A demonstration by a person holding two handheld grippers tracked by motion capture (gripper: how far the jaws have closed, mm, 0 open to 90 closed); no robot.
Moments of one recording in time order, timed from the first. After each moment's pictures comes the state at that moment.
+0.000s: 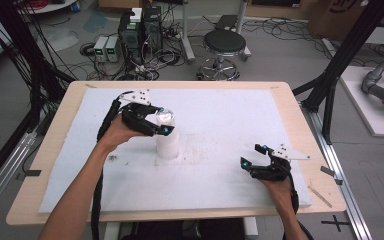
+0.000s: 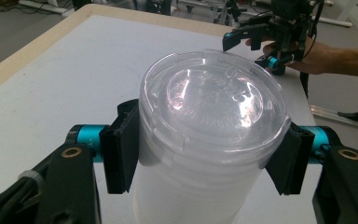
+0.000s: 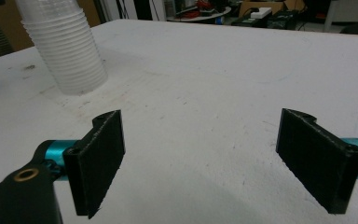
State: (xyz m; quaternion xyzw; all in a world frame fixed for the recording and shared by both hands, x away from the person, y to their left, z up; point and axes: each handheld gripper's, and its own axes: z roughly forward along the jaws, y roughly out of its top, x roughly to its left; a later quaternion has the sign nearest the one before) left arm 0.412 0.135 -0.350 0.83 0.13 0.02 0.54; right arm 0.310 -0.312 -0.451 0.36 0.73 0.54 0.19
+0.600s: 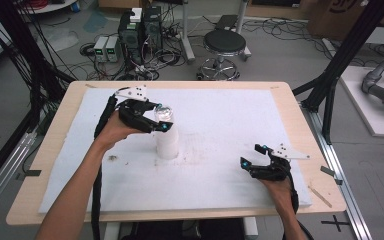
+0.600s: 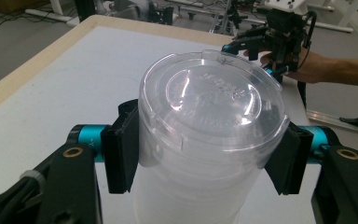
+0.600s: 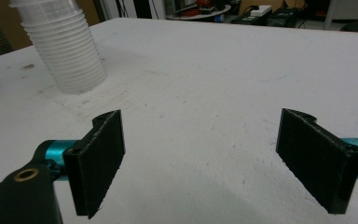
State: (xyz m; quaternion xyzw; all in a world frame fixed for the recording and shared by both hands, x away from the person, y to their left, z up) left arm 0.409 0.140 -0.329 0.82 0.12 0.03 0.55; right arm 0.311 -0.312 -0.451 0.37 0.73 0.54 0.19
